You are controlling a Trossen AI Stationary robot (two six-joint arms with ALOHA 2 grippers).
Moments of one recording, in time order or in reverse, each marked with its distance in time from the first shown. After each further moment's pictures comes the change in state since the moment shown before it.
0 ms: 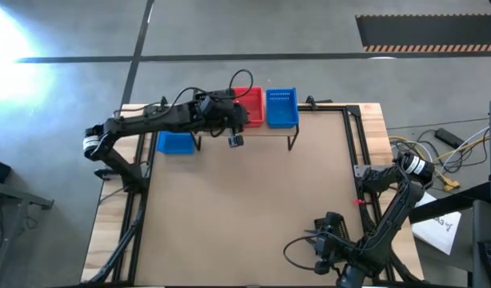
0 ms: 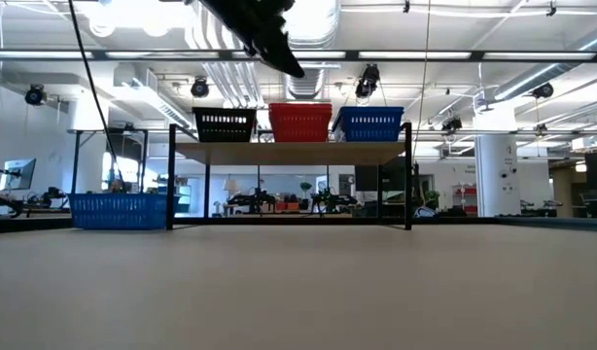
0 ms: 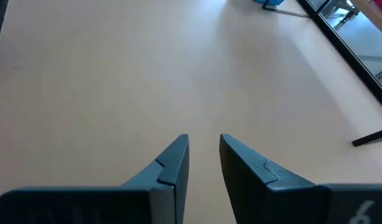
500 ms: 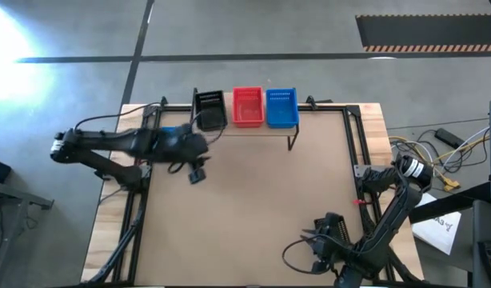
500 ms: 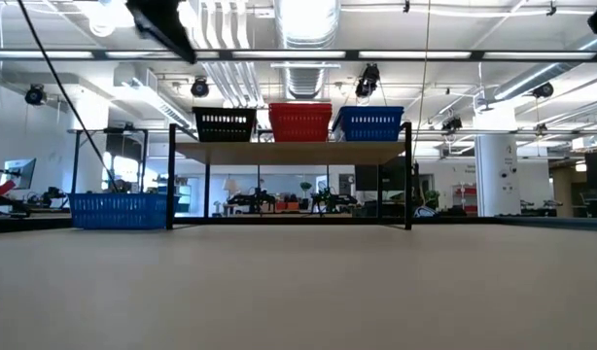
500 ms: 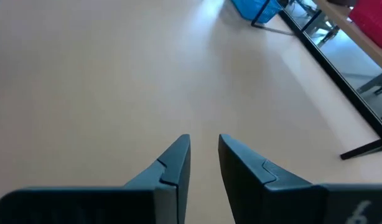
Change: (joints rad) left arm -0.356 -0.353 -0.192 -0.544 -0.184 -0.628; right arm 0.000 0.034 -0.004 0.016 0.080 -0.008
